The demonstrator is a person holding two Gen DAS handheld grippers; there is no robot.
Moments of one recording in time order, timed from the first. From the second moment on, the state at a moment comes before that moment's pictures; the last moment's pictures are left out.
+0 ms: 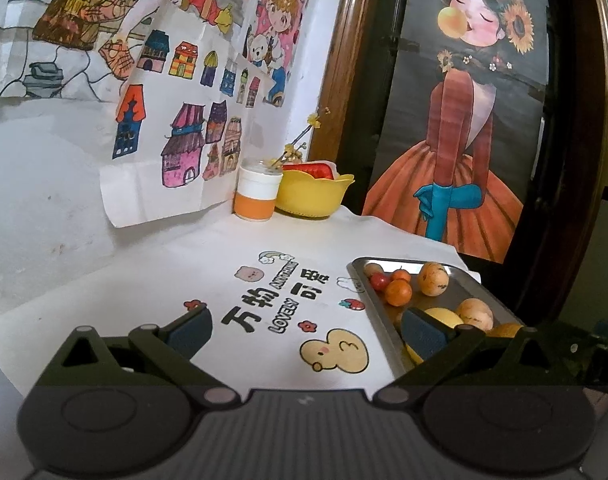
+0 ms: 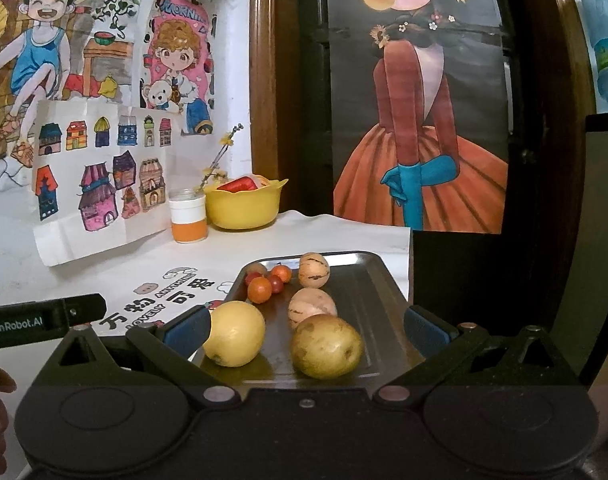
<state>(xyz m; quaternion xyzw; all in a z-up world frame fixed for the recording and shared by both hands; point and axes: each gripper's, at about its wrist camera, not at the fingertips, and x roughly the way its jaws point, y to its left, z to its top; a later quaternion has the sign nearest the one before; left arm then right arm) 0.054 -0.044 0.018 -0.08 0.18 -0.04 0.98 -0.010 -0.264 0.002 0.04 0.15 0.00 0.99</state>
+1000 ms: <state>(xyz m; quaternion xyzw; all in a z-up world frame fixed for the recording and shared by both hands) 0.022 -0.027 -0.001 -0.07 0.17 -0.02 0.98 -0.037 -0.242 -0.016 0.04 0.14 0.02 0.99</state>
